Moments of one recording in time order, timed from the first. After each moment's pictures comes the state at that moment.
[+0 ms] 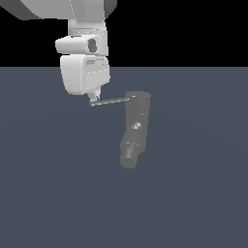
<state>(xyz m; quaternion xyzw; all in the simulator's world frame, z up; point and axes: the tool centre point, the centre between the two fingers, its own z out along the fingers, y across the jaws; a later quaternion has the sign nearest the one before) -0.049 0.083 0.201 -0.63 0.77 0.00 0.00</state>
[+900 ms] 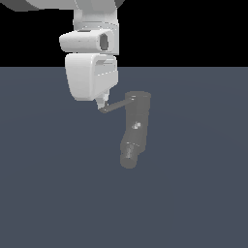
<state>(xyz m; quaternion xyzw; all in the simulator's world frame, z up) -0.095 0.054 0.201 -0.64 0.77 0.00 0.00</state>
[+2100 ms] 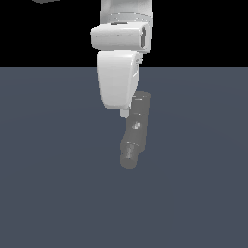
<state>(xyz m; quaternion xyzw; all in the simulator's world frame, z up) -0.138 -0.004 0.201 -0.64 0.77 0.00 0.00</state>
